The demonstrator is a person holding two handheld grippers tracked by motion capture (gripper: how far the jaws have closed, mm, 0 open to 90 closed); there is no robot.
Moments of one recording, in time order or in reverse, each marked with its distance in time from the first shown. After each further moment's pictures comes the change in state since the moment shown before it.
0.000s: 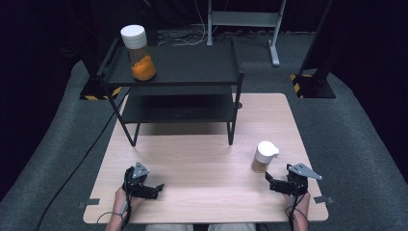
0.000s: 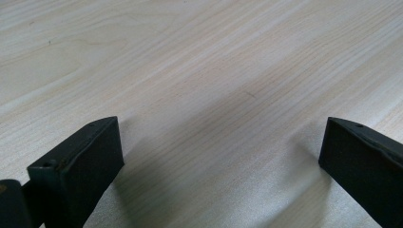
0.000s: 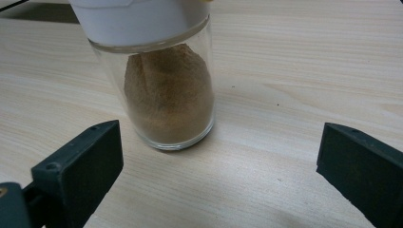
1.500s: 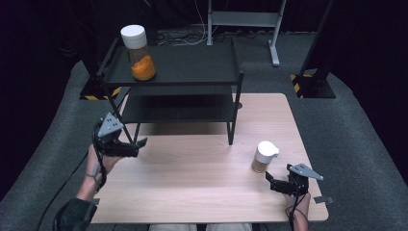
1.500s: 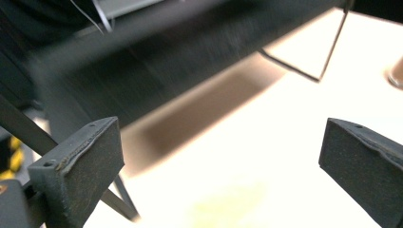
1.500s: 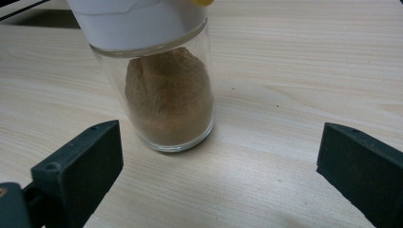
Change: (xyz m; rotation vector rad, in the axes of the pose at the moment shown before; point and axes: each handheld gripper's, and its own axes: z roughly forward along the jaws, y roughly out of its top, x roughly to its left) left arm 0.024 0.077 -0.089 -0.228 0.069 0.105; right arm -0.003 -0.003 -0.001 -0.015 0.009 0.013
